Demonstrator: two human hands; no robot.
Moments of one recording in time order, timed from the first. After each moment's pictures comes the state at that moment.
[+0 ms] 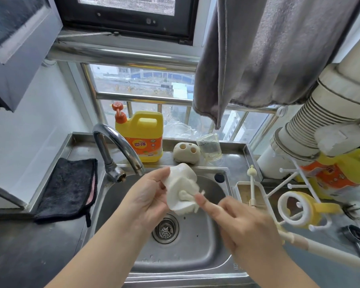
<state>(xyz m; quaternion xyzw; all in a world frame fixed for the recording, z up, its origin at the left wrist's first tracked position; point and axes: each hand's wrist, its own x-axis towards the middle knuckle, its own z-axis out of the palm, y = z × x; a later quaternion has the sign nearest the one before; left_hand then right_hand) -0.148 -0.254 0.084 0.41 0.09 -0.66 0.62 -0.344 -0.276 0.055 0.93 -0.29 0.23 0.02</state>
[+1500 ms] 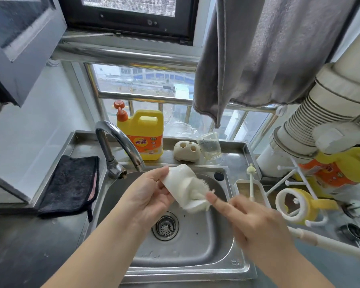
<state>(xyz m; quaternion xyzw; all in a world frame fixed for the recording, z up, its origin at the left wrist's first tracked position) -0.153 -0.246 0.087 0.41 0.08 -0.66 0.62 -0.367 -0.278 0.060 0.93 -0.29 0.21 -0.01</state>
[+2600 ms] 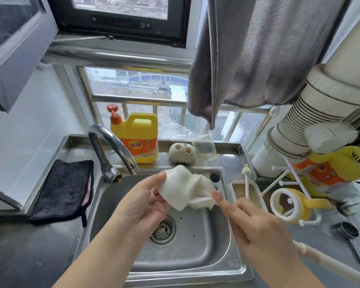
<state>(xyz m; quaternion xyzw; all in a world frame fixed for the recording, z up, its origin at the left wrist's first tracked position) -0.165 -0.235 0.091 0.40 0.07 -0.64 0.65 -0.376 -0.273 0.058 0.91 -0.35 0.21 -0.02</state>
